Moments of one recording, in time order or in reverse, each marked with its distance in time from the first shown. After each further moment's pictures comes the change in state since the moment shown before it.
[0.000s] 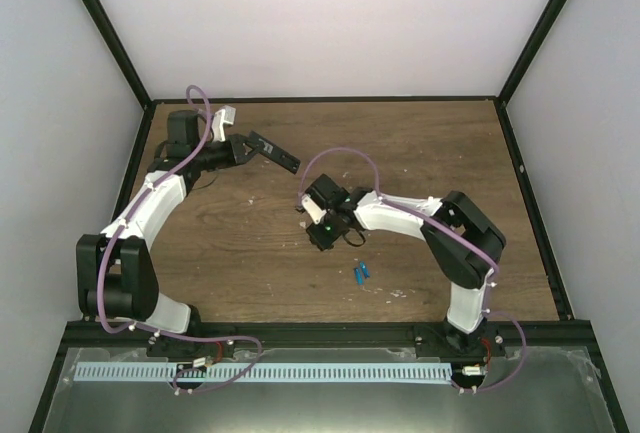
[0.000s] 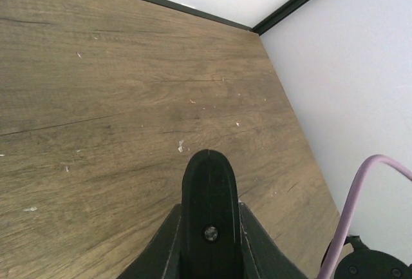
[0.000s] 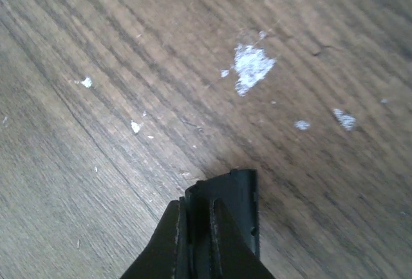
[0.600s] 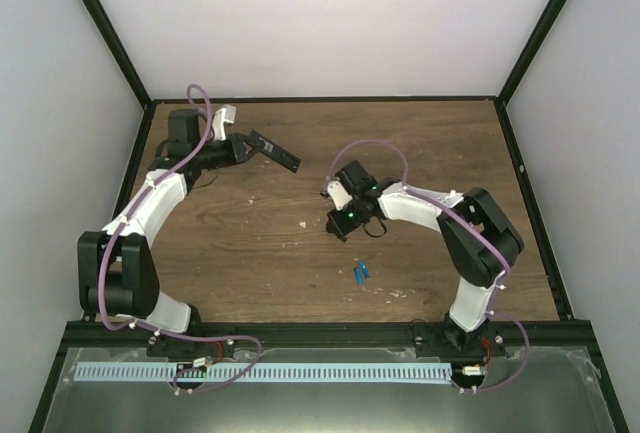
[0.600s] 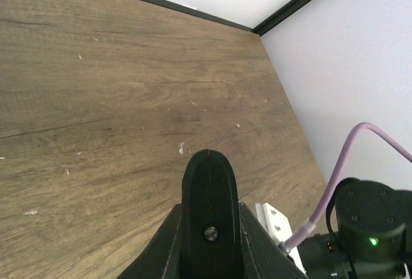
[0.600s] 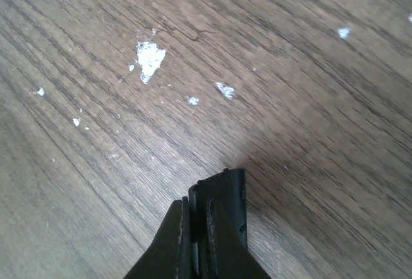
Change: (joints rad) left arm 0.000 0.016 0.007 0.005 0.000 -0.003; right arm -0.161 -0.063 -0.073 0.039 -0.123 0.006
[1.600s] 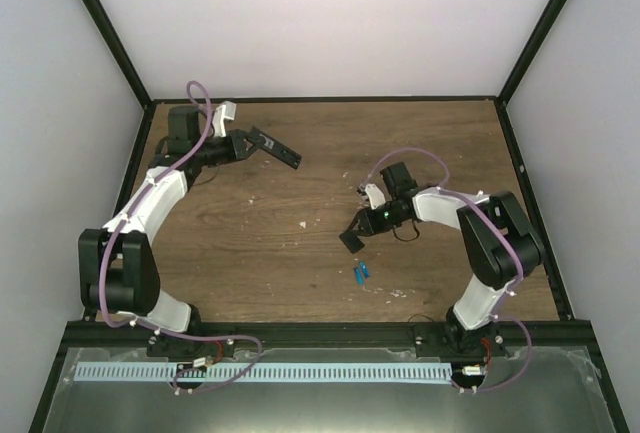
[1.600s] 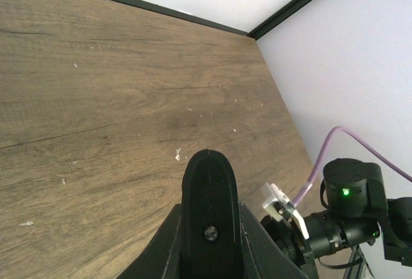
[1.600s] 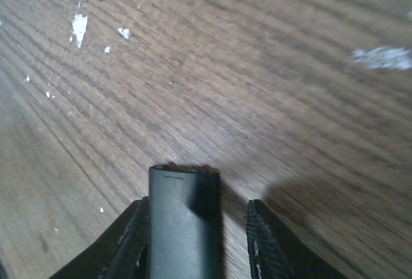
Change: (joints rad) left arm 0.000 0.016 0.028 0.008 0.003 -0.008; right arm -0.280 -0.062 -0.217 0.112 -0.313 0.009
